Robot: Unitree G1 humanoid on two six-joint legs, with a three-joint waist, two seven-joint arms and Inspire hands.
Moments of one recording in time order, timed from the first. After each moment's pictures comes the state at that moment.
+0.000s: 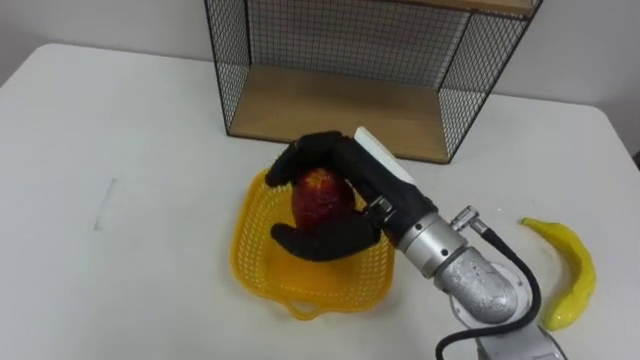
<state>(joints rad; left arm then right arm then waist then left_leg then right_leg) 0.13 0.24 -0.06 1.16 0.34 0.06 0.00 0.02 -0.25 0.32 -0.28 -0.16 0.00 0.28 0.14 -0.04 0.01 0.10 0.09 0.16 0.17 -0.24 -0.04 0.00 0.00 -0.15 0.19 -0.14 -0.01</state>
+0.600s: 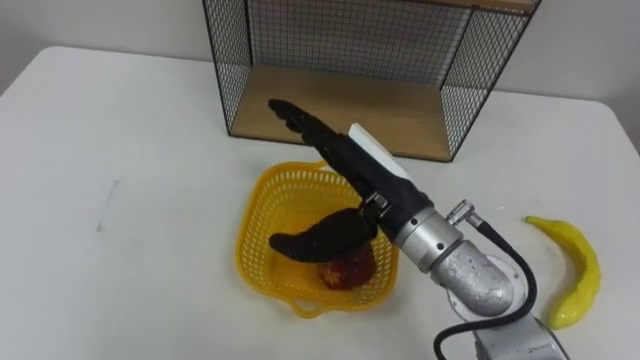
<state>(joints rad) 0.12 0.23 -0.08 1.16 0.34 0.08 0.00 0.00 -0.26 0.33 -0.27 -0.17 0.02 0.28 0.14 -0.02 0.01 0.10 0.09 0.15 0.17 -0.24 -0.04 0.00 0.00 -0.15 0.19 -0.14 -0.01</state>
